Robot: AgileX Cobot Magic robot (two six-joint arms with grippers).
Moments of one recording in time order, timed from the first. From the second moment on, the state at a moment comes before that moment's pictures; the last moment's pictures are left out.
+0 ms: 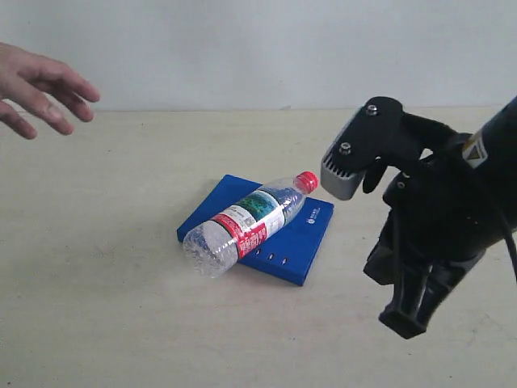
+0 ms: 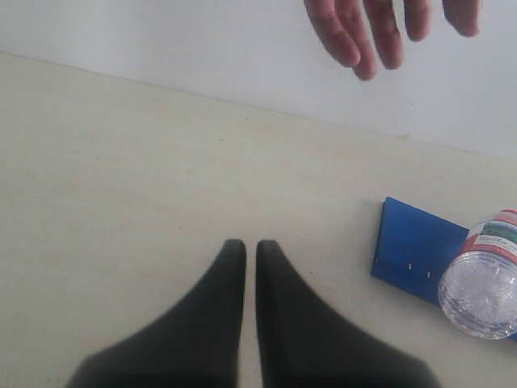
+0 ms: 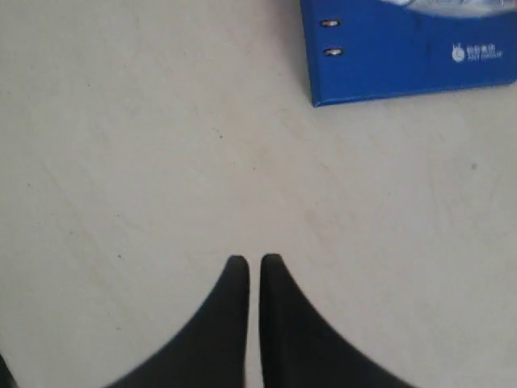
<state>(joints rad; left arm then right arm) -0.08 0.00 0.00 -0.06 0.31 -0.17 0.63 1.26 -0.89 0.16 0.88 -0.52</state>
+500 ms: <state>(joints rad) -0.08 0.00 0.00 -0.06 0.31 -0.17 0.39 1.35 -0.92 0.33 0.50 -0.87</state>
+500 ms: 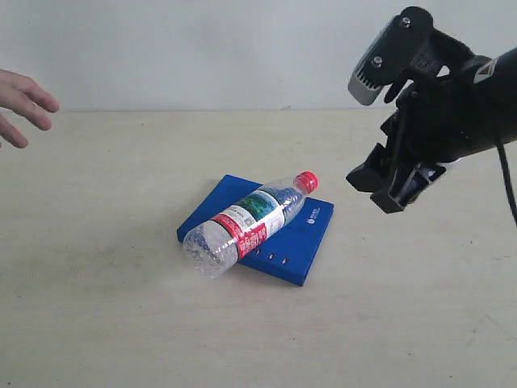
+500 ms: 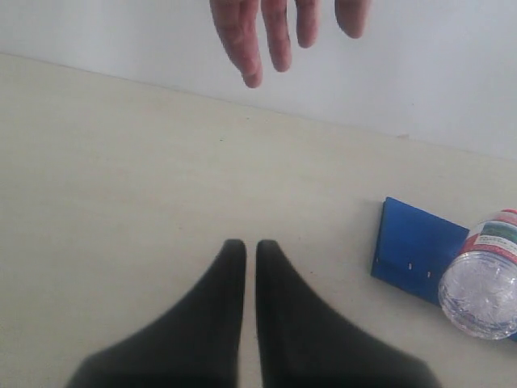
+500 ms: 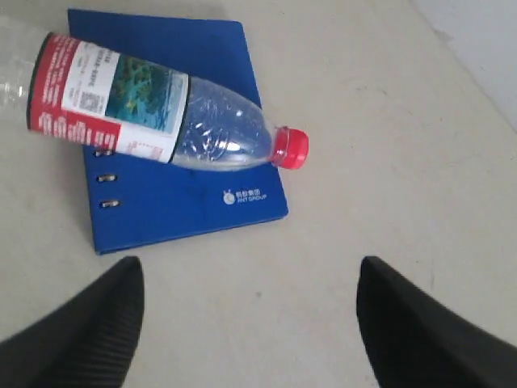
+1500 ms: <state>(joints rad) -0.08 0.00 0.00 -0.06 0.31 -0.17 0.36 1.29 -0.44 -0.70 -0.32 0.37</state>
